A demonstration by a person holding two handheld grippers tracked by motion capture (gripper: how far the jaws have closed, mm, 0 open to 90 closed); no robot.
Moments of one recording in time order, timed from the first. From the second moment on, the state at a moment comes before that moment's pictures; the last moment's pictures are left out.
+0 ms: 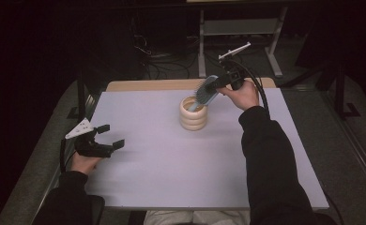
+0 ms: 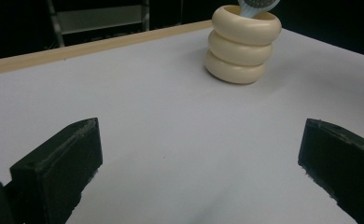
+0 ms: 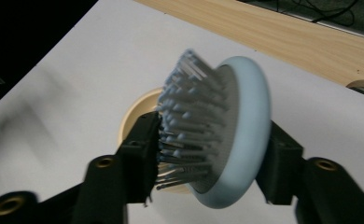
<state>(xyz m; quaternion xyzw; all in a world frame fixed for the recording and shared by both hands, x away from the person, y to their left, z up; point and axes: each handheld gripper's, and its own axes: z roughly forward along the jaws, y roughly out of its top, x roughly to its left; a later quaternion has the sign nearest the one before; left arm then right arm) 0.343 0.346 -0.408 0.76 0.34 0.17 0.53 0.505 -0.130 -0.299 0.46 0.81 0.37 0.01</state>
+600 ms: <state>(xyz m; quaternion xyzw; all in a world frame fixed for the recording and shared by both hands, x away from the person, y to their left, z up) 0.341 0.344 -0.409 0.76 0.34 0.16 0.52 0.487 -0.129 -0.301 0.38 0.84 0.37 0.12</state>
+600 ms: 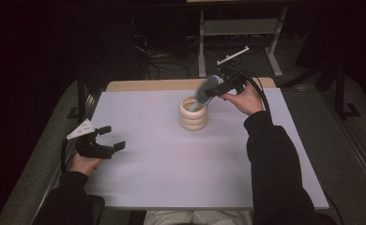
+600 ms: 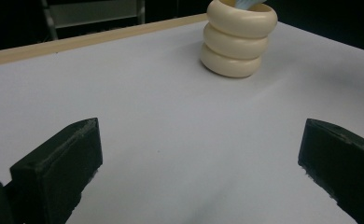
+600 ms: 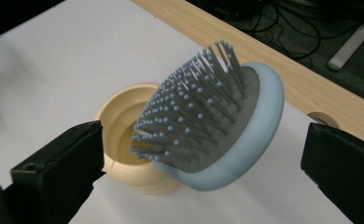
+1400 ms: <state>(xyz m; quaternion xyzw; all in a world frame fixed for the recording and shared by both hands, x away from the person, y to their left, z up) 0.341 0.346 -0.409 0.76 0.35 0.15 0.53 0.457 -0.148 -0.310 0.36 0.83 0.41 0.12</state>
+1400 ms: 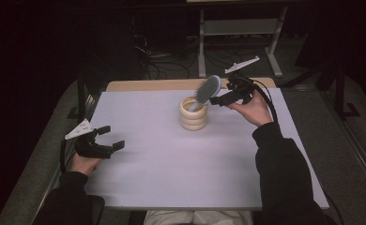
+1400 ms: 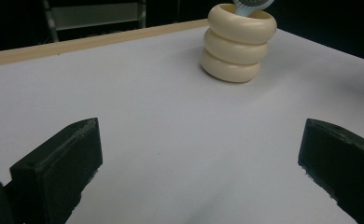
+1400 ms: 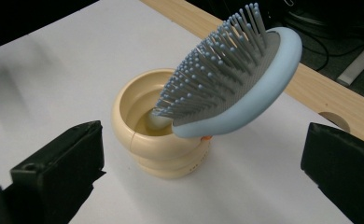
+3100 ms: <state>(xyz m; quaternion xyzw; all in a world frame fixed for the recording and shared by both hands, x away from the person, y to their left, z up) 0.341 0.344 -0.410 0.76 0.35 0.15 0.53 0.394 -0.198 -0.341 0.34 0.83 0.42 0.13</state>
